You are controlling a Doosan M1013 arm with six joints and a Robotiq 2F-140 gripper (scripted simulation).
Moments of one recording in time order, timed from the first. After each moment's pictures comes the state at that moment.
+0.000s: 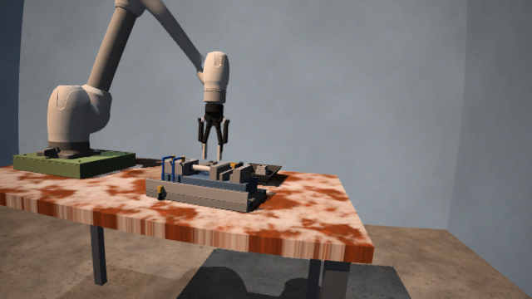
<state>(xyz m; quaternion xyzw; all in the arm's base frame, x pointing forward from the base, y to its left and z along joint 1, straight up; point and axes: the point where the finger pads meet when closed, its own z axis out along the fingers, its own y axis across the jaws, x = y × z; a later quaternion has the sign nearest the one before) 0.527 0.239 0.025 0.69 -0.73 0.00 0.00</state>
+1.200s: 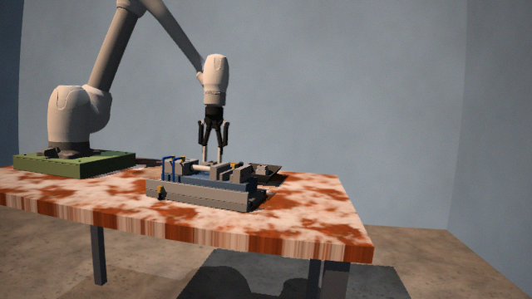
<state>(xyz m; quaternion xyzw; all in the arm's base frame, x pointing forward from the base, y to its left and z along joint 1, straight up) 0.528 0.240 0.014 0.69 -0.73 0.00 0.00</state>
